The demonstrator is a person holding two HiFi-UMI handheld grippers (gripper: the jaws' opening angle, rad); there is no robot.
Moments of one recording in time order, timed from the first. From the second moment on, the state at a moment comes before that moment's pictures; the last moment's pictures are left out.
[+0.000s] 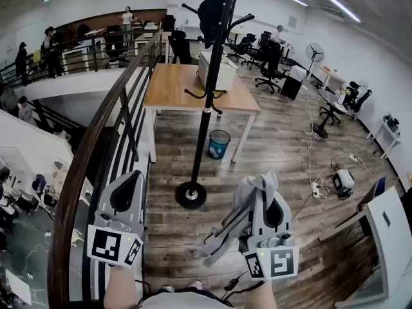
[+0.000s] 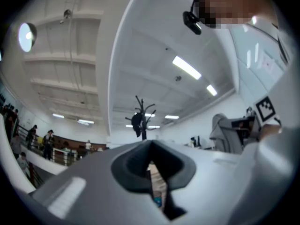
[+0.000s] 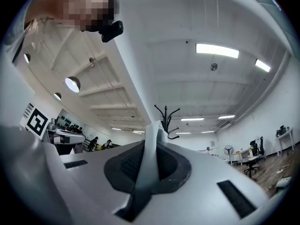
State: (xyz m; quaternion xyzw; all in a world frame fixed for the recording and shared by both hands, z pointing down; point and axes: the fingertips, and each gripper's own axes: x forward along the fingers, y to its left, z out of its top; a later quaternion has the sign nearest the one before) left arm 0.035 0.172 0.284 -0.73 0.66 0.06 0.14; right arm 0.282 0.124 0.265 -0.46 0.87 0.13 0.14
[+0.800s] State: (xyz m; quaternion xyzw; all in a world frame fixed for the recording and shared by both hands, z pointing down) left arm 0.063 0.123 0.281 -0.73 0.67 0.06 0.15; right arm 0.298 0.076 0.262 -0.43 0.88 0.13 0.14
